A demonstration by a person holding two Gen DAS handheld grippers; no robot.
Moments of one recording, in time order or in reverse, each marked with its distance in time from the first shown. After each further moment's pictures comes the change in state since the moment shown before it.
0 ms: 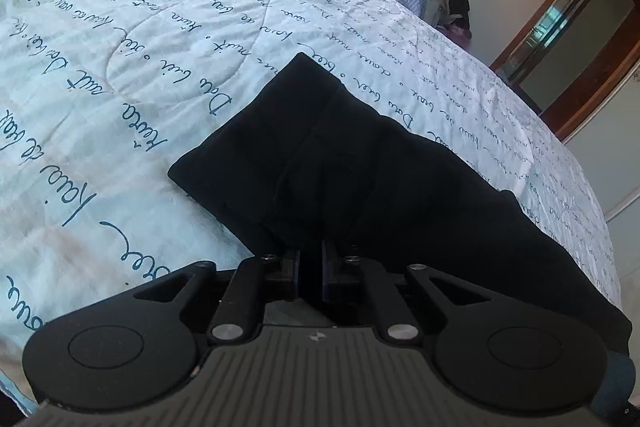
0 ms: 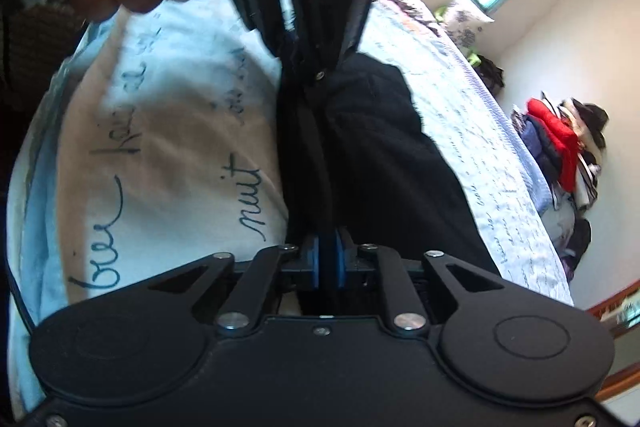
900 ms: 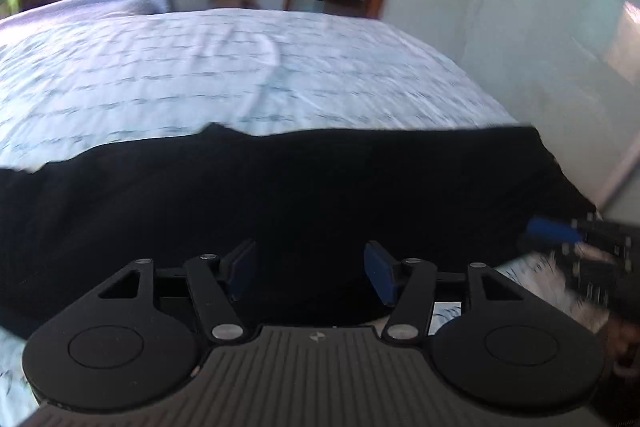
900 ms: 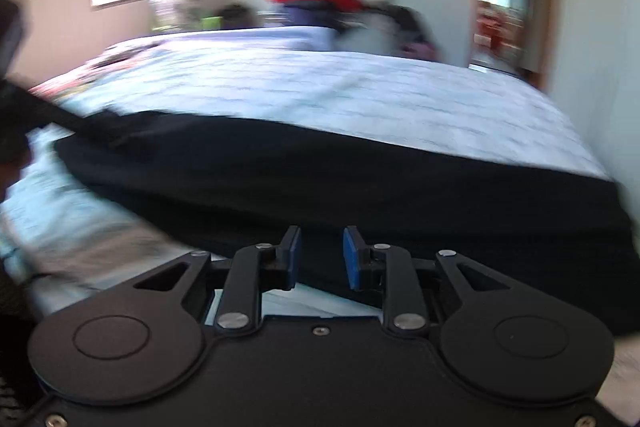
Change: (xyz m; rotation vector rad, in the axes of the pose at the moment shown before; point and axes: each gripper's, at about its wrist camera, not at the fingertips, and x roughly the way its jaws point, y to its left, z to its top) left arm -0.006 -0.209 -0.088 0.684 0.051 -0.320; right arm -0.198 -0.072 -0.214 1.046 0.063 -0.371
